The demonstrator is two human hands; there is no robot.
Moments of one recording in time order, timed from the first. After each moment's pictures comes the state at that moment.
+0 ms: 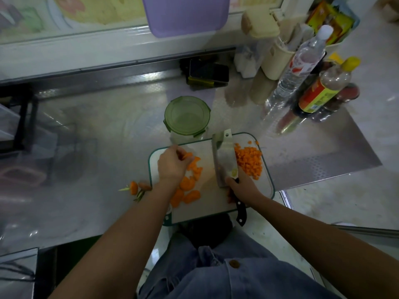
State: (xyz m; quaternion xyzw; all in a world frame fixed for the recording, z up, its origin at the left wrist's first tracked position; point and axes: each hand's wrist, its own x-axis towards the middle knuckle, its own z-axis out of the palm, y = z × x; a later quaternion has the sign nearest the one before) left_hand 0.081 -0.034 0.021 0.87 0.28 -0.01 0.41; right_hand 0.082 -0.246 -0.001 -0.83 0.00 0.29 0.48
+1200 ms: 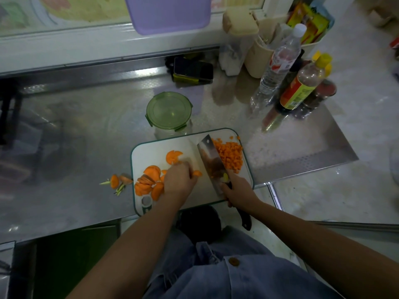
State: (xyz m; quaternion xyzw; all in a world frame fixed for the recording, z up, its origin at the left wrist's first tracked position) left_hand 0.049 -0.107 0.000 0.96 0.15 -0.09 0.23; right_hand 0.066 -0.297 0.007 -0.89 -0.12 0.26 0.34
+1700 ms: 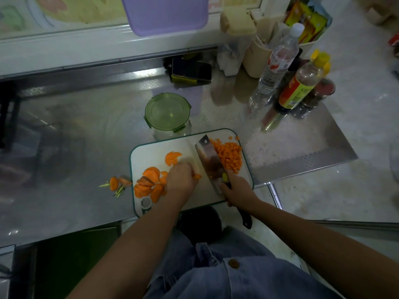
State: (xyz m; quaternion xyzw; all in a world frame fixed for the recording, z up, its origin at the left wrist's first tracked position) left_hand 0.058 -0.112 0.001 0.96 0.15 -0.14 0.21; right_hand 0.069 -0.297 0.006 -0.90 -0.12 0.27 0.33
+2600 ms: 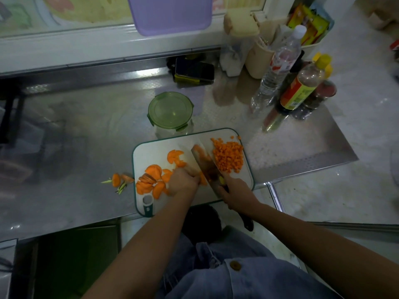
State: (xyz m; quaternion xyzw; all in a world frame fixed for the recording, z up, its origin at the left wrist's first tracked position) left_hand 0.048 -0.126 -0.001 0.82 0.38 -0.16 0.39; right_hand 0.059 -0.294 0.006 -0.91 -0.19 0.24 0.28
